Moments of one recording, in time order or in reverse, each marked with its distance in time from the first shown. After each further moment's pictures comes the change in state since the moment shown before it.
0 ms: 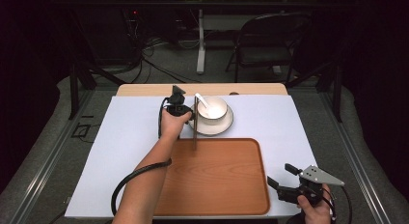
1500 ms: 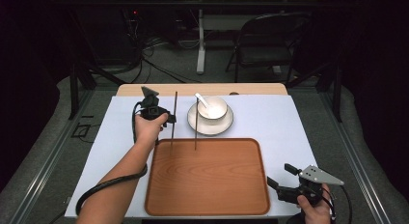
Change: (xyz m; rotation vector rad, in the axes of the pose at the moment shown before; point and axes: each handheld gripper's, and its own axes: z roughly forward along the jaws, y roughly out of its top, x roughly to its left) left arm 0.036 -0.043 -0.093 -0.049 -0.064 -0.132; right arm 0.000 0.000 0.001 0.001 0.010 -0.001
